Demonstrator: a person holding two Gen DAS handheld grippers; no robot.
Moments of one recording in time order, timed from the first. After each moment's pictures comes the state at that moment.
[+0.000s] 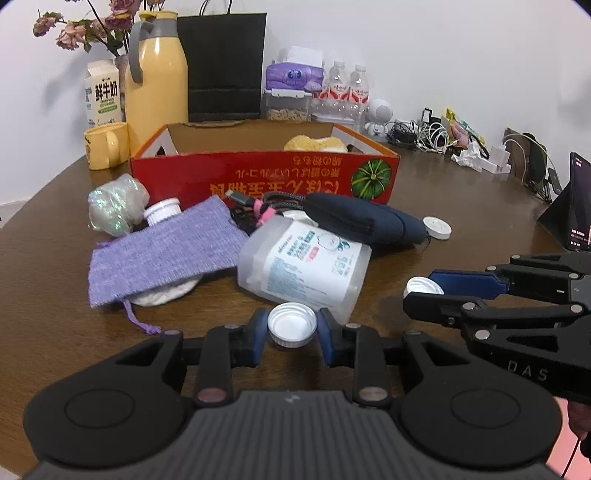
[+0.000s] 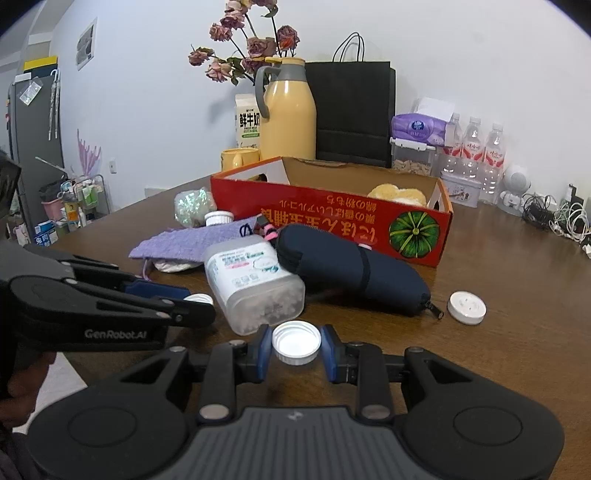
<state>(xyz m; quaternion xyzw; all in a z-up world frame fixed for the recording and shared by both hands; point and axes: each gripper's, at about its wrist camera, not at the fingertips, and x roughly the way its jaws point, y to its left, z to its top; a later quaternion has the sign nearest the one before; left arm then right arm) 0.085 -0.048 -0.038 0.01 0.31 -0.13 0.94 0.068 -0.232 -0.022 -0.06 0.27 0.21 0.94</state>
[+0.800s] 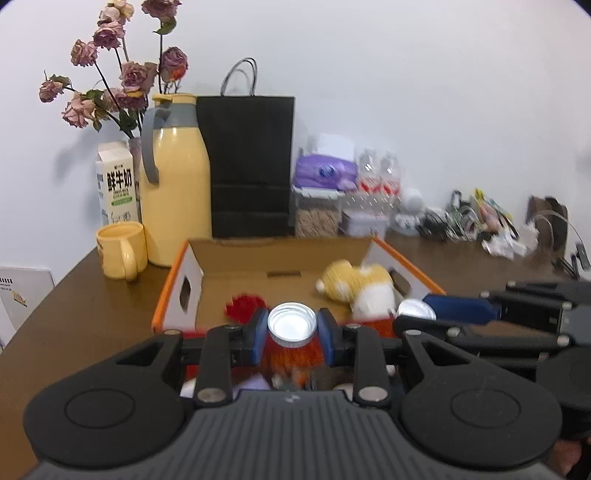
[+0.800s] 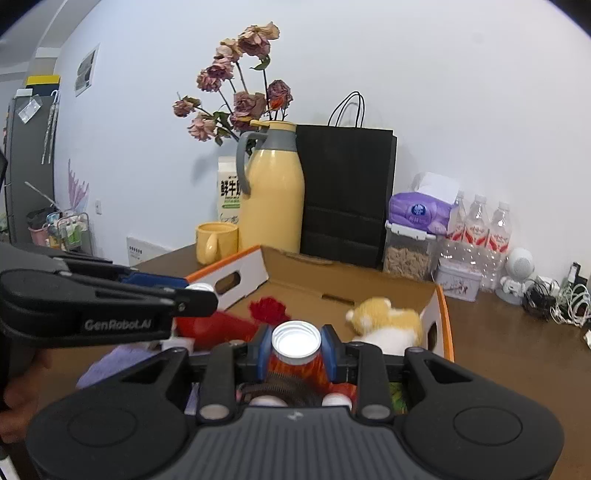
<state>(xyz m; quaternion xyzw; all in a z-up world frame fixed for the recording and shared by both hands) 0.191 -0.032 0.040 0.00 0.21 -0.10 0.97 0.177 -0.199 0.047 -0.07 0.18 0.20 0.96</state>
